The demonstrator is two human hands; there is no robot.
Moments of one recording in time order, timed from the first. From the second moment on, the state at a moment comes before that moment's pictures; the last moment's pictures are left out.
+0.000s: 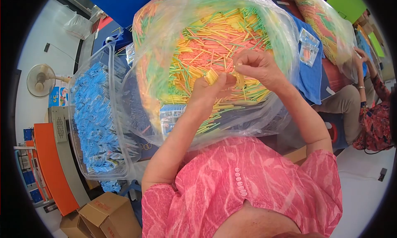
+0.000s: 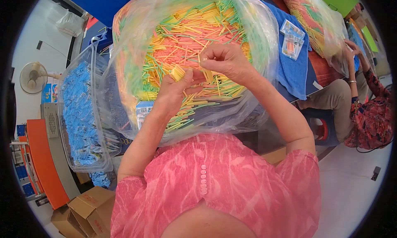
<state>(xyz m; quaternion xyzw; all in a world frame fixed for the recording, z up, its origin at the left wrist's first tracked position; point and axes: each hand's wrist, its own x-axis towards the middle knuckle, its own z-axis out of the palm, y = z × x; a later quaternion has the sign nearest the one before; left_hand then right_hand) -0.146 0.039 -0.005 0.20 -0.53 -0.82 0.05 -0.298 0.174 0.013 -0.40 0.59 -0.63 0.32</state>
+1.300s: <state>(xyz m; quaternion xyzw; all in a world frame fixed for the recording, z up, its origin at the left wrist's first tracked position) 0.007 -0.003 -0.016 0.33 -0.91 -0.13 0.22 -0.212 0.159 -0.044 -0.68 0.64 -0.35 -0.06</state>
